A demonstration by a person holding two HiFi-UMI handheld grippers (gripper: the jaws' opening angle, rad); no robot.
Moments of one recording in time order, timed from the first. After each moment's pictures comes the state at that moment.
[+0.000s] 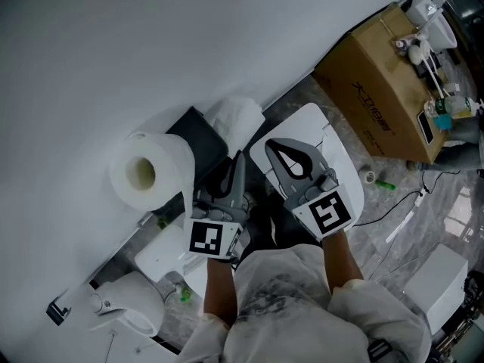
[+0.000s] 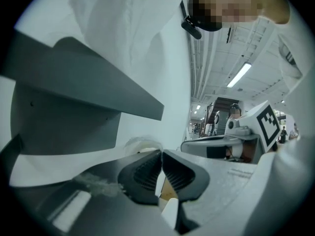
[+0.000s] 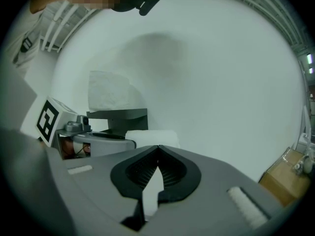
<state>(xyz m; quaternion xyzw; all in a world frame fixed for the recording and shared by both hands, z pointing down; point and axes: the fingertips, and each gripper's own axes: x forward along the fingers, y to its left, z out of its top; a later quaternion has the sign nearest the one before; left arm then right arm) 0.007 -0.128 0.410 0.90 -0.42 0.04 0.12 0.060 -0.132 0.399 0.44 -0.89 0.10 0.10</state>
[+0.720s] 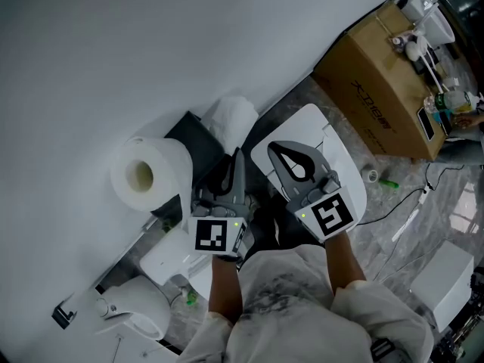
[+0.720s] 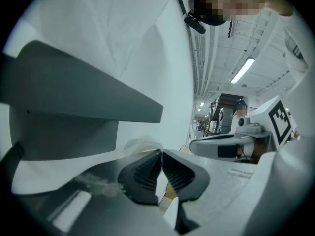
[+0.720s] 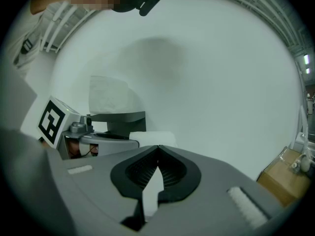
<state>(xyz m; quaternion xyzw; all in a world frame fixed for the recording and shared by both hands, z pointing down) 0.011 -0.136 0.411 0.89 -0.44 0.06 0.12 0.070 -0.126 0.394 0.45 -0.88 0.10 0.09</state>
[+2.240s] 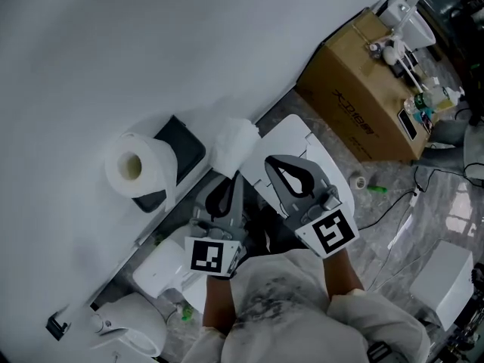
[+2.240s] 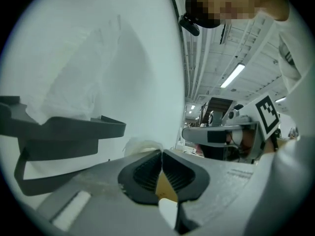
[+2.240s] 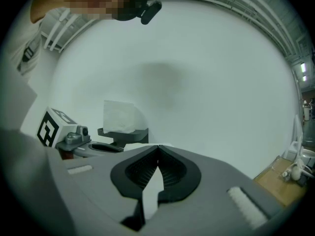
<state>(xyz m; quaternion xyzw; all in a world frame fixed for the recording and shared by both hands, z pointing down) 0.036 -0.083 0.380 0.91 -0.40 0.05 0.11 0.090 -0.088 0.339 0.47 -0.88 0.06 0.07</state>
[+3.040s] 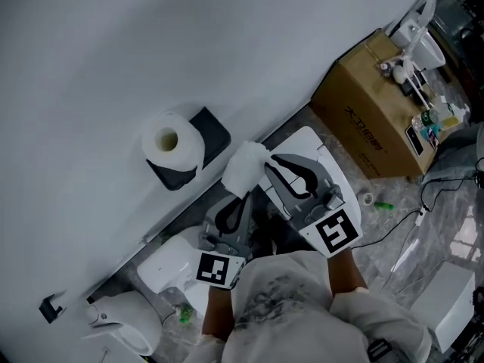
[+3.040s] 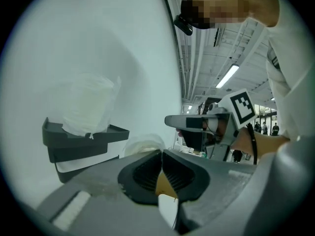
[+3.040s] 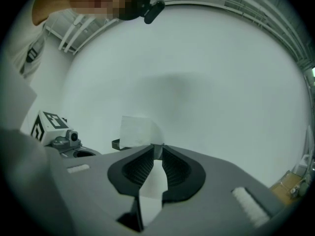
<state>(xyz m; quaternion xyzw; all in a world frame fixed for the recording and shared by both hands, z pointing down) 0.007 -0.017 0.356 0.91 -0.39 0.05 0.11 0.054 -0.062 0.294 0.42 -0.90 0.02 0.06</state>
